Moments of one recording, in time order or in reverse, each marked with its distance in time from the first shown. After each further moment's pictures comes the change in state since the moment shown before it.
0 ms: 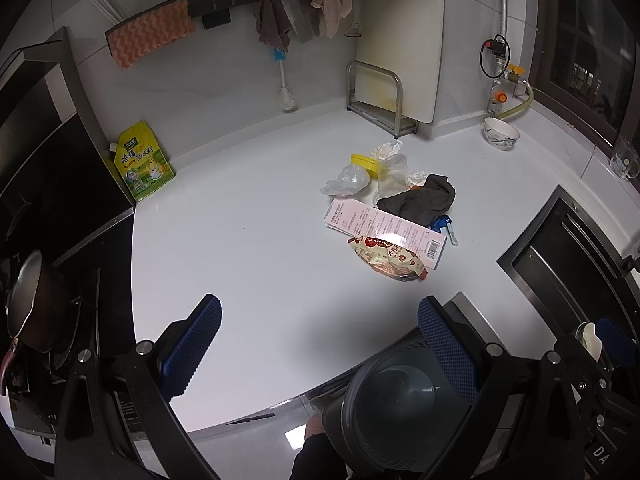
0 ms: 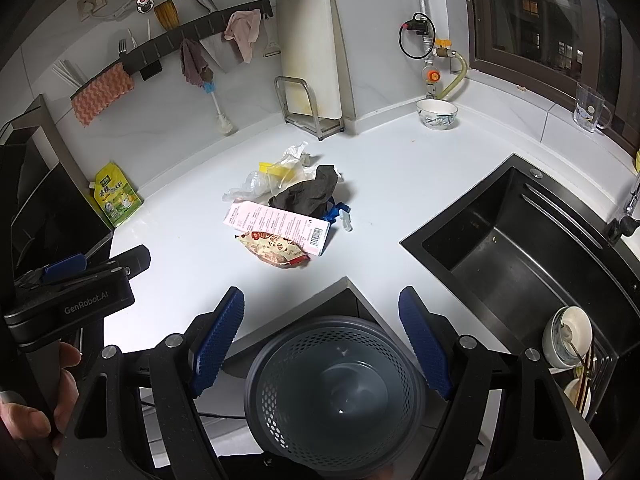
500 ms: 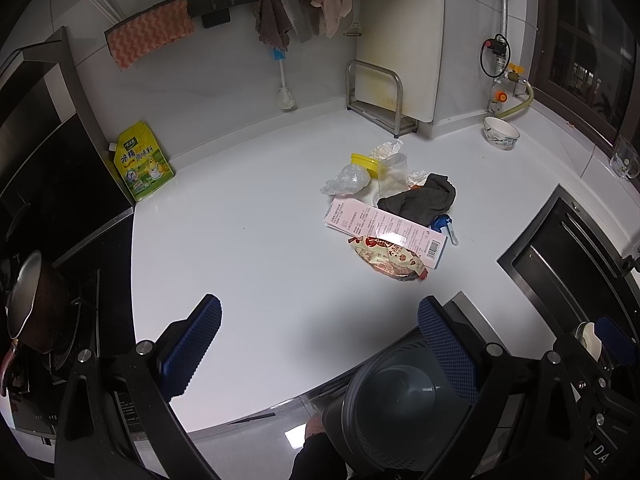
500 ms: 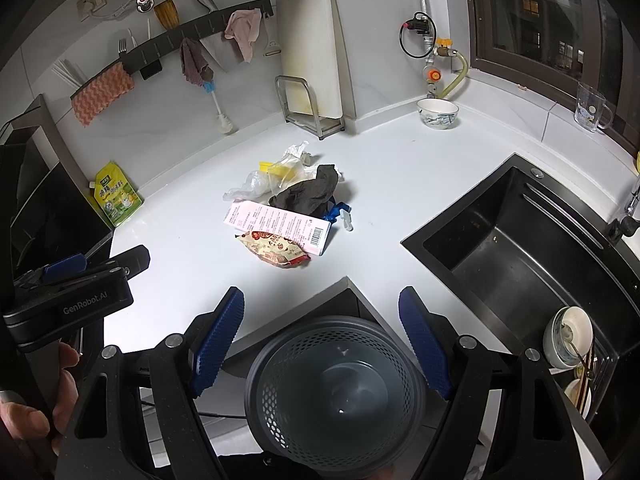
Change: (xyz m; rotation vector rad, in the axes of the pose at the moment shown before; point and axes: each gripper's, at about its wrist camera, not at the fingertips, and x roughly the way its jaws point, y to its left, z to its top) left arm 0.000 0.000 -0.001 -0.001 -0.001 0.001; right arm 0.001 0.000 0.000 0.001 0.002 0.002
